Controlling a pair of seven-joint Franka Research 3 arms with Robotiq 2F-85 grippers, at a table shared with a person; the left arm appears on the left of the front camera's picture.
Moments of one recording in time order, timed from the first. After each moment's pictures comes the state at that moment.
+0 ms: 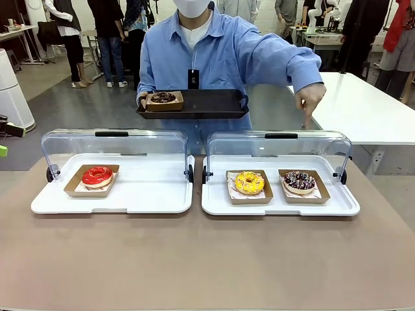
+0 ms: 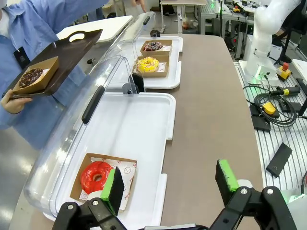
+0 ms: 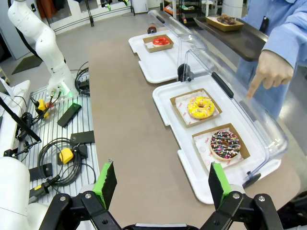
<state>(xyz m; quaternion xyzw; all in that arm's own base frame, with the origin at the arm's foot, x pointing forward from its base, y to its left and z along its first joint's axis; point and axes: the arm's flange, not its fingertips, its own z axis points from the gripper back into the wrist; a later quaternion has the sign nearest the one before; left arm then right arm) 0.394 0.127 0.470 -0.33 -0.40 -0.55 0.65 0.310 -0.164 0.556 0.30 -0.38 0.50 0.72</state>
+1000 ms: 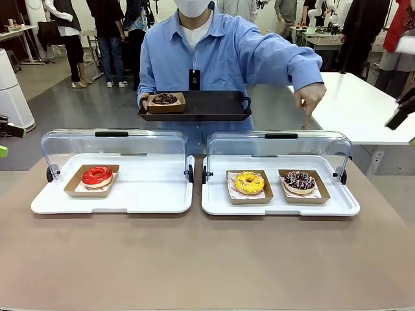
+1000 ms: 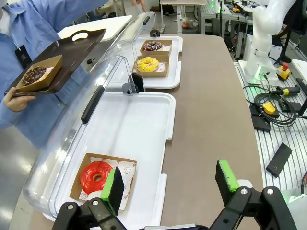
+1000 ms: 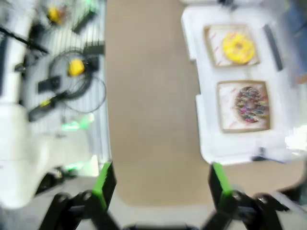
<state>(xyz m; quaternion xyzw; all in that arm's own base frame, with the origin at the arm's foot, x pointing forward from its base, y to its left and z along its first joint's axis) 0.394 0.126 0.470 -0.33 -0.40 -0.55 0.65 0.376 -0.052 0.583 0.16 -0.11 0.66 0.72</state>
